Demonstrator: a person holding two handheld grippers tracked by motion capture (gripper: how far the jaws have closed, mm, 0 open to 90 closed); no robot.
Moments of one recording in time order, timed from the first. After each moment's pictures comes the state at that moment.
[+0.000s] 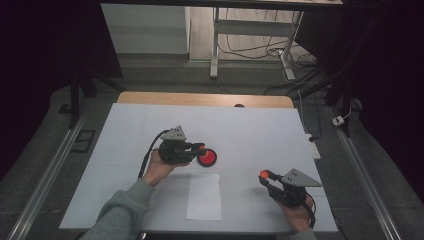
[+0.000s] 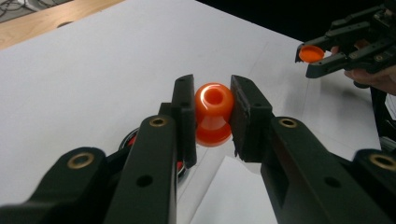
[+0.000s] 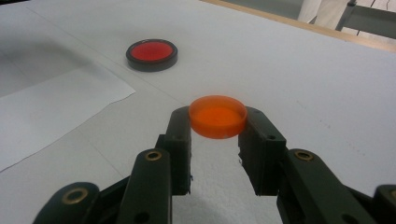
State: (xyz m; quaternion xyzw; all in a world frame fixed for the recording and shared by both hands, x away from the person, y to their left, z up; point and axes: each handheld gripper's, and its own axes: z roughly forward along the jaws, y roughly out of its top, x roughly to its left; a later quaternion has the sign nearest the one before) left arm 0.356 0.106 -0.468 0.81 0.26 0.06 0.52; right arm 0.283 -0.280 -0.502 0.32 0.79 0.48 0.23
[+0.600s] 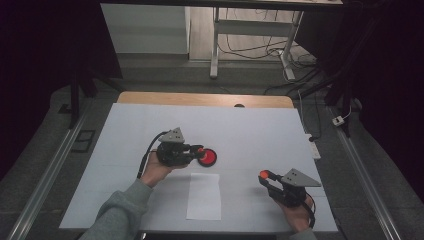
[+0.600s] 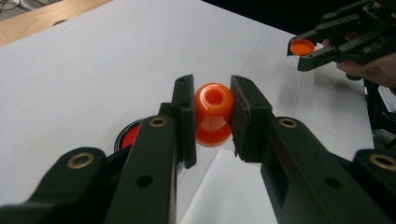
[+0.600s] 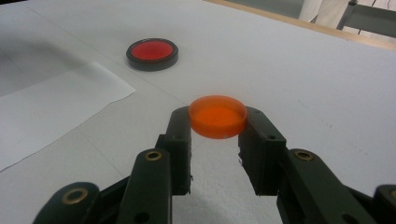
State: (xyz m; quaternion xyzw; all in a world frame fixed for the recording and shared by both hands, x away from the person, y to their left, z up) left arm 0.349 0.109 -0.465 0.82 0.25 0.06 0.51; right arm 0.283 -0.279 -0.503 0.32 0.79 0.48 0.23
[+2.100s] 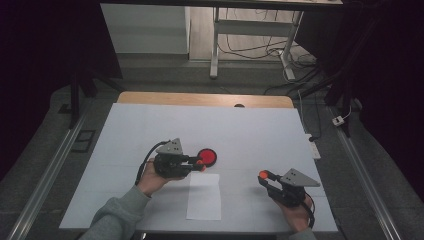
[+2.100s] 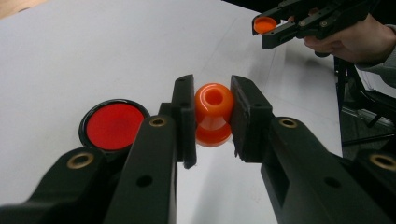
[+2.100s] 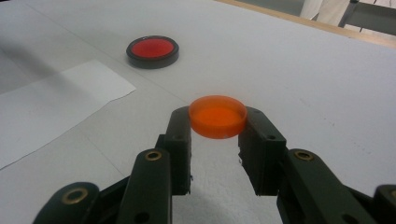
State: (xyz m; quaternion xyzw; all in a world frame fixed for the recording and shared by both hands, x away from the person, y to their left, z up) left arm 0.319 0.112 -0.468 0.84 0.22 0.04 0.50; right arm 0.284 -0.278 -0.505 0.32 0.79 0.48 0.23
